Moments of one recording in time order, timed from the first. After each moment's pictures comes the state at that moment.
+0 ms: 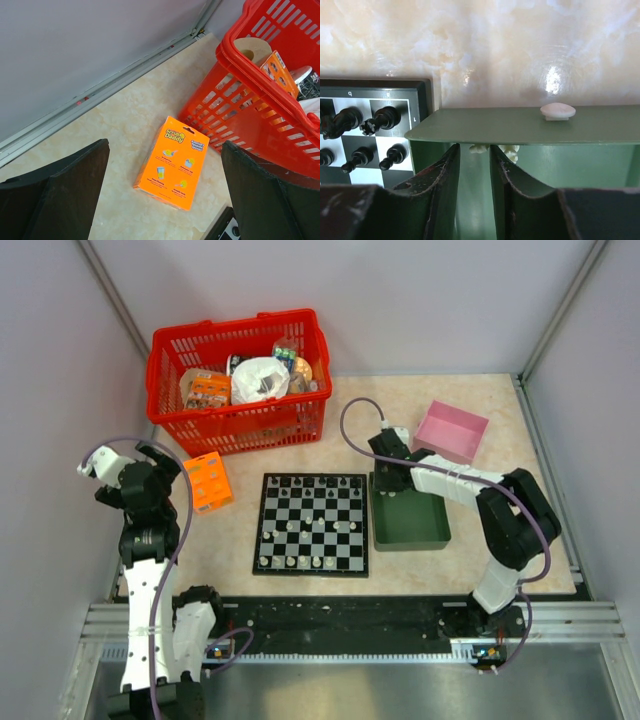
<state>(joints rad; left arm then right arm) 0.20 0.70 0.77 -0.34 -0.43 -0.53 0.59 1.72 1.10 -0.39 0.26 0.56</state>
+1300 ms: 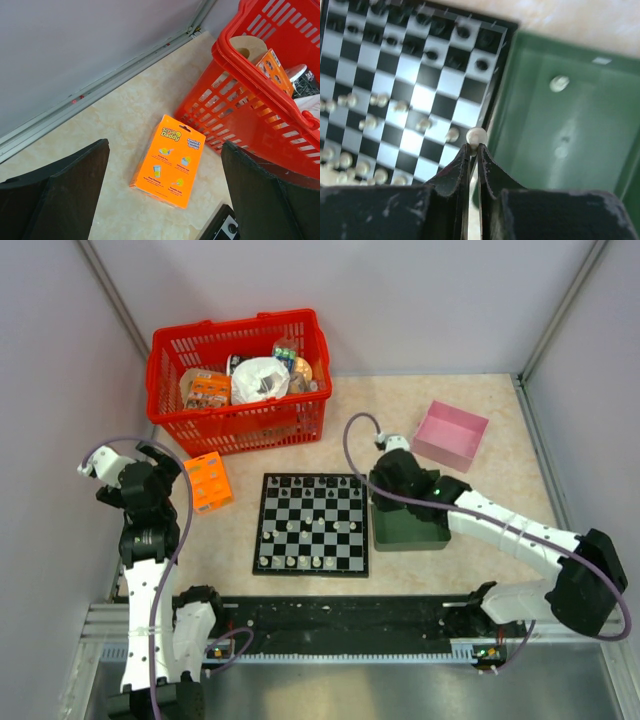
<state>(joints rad) 0.20 0.70 0.77 -0.34 -0.42 -0.54 0.74 1.30 0.97 -0.45 0.22 0.48</state>
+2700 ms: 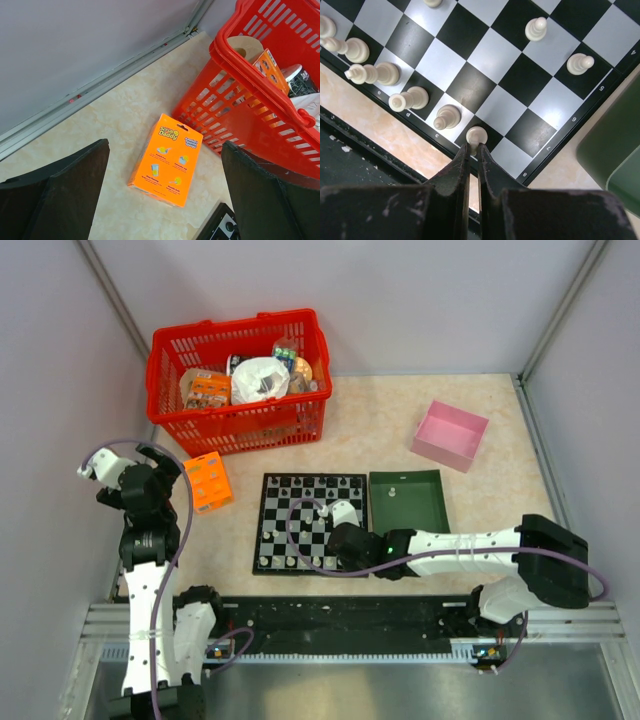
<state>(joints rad) 0.20 0.68 0.76 -0.34 -0.41 -0.55 1.26 1.45 0.81 -0.30 0.34 0.57</state>
